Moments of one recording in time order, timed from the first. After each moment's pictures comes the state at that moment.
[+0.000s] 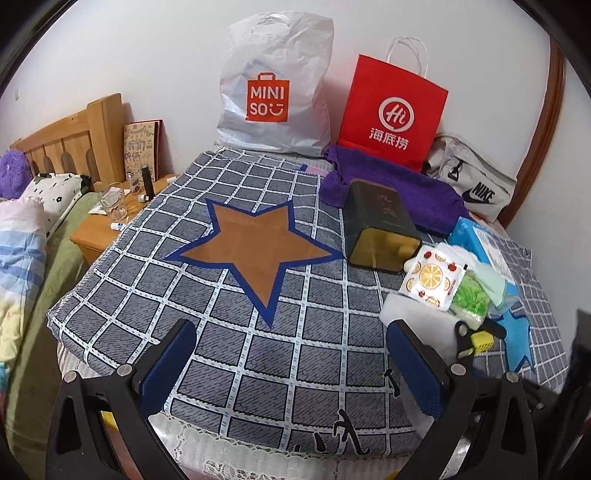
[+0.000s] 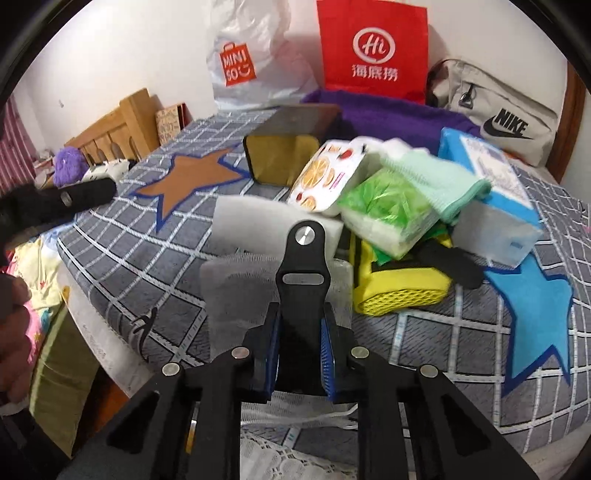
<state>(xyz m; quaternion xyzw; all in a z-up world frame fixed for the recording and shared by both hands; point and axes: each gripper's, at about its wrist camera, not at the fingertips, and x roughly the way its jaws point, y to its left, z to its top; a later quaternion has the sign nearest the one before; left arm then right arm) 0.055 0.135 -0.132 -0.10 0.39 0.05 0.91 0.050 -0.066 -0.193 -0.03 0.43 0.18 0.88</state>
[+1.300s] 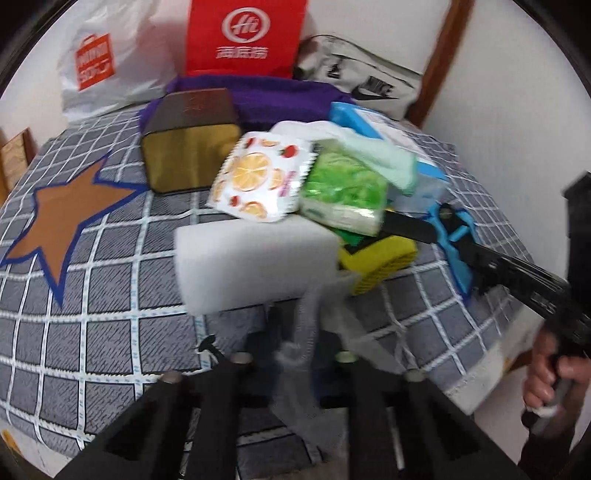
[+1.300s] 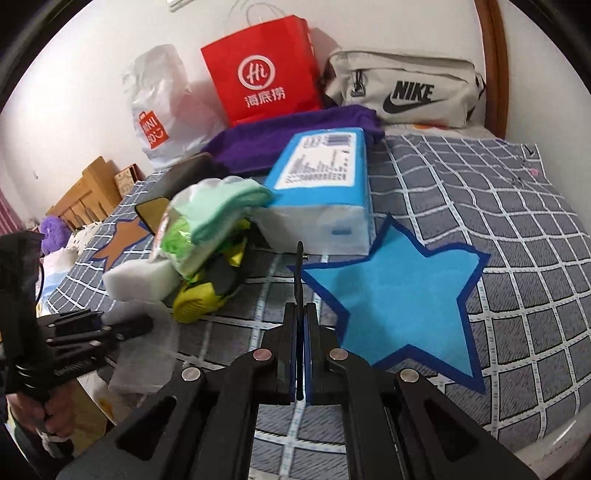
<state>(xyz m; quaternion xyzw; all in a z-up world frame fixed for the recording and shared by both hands) 0.076 0.012 -0.186 -0.02 0.47 -0.16 0.87 0.075 -0.215 -0.198 0.07 0.42 0.13 0.90</state>
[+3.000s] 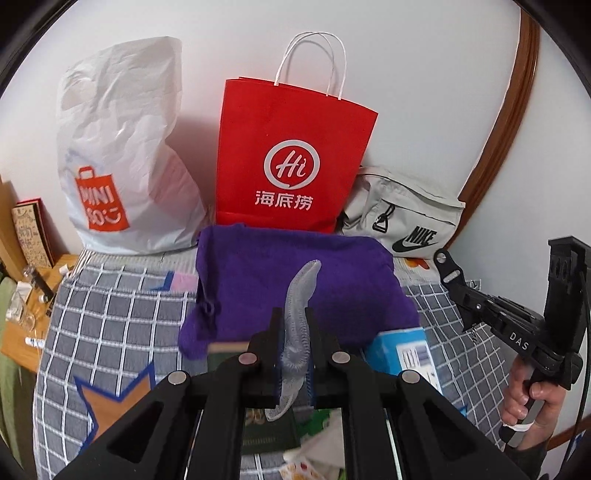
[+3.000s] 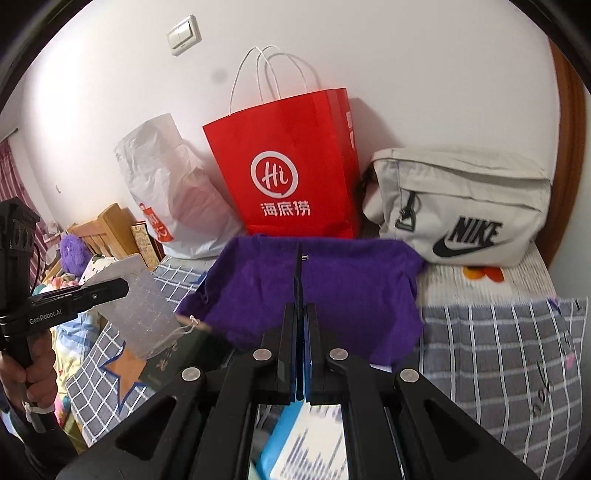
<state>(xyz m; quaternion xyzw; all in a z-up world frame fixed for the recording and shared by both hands) 0.271 0.053 -0.038 -0.07 0.40 -0.10 0.91 0.290 -0.201 -0.069 0.05 0.36 0.20 0.91</state>
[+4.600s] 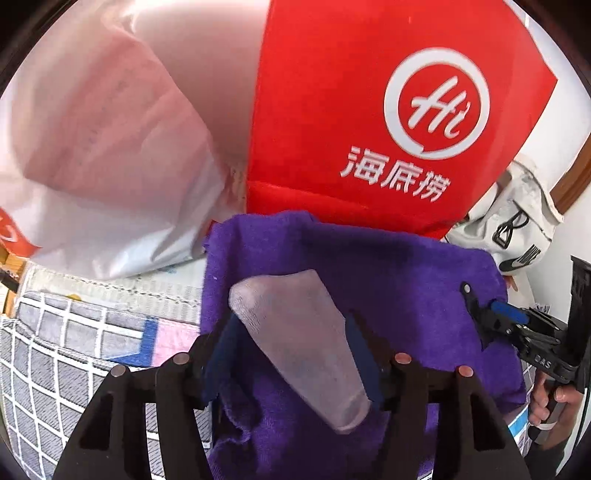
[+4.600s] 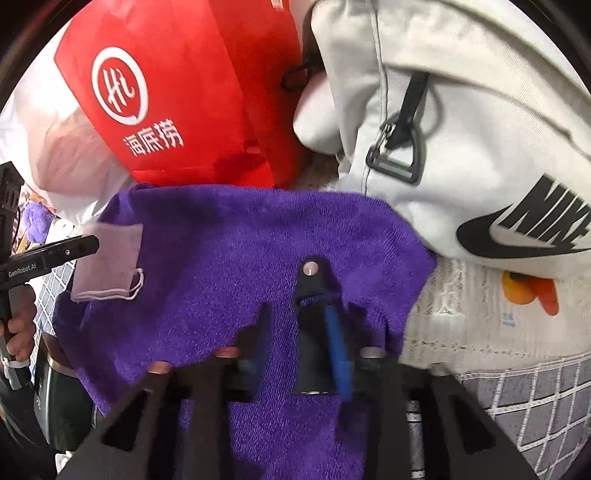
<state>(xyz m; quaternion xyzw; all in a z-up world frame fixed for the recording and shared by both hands) 0.453 0.075 -0.152 -0.09 0.49 -0.05 0.86 0.456 -0.225 -0.192 0.01 0.50 0.17 0.85</state>
